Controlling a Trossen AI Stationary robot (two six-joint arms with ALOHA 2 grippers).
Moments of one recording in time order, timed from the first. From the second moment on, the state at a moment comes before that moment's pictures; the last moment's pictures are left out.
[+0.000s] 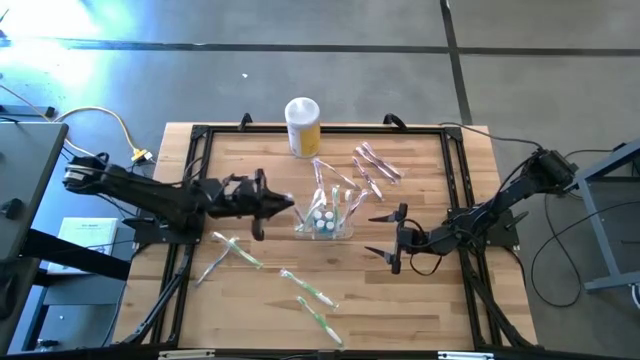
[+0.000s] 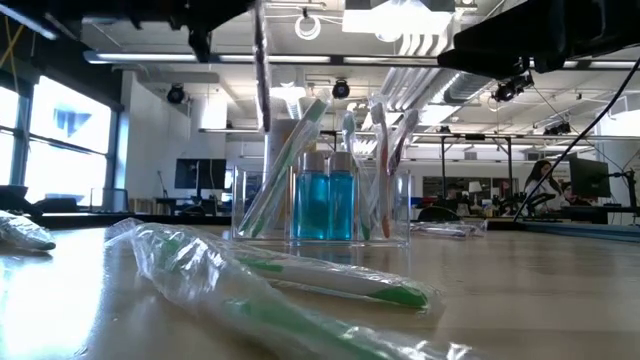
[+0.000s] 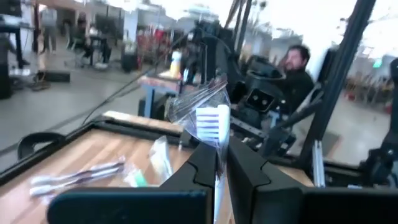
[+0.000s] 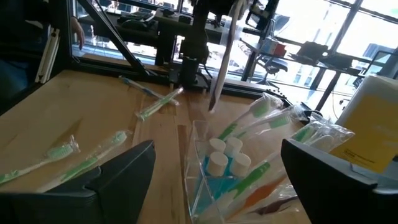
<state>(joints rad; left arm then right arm) -0.15 1.00 0.46 0.71 -0.22 -0.16 0.54 1.23 0.36 0.74 0.70 -0.10</state>
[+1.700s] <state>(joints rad) -0.15 1.31 0.33 0.92 -0.50 -0.34 0.52 1.23 0.36 0.76 0.70 -0.10</state>
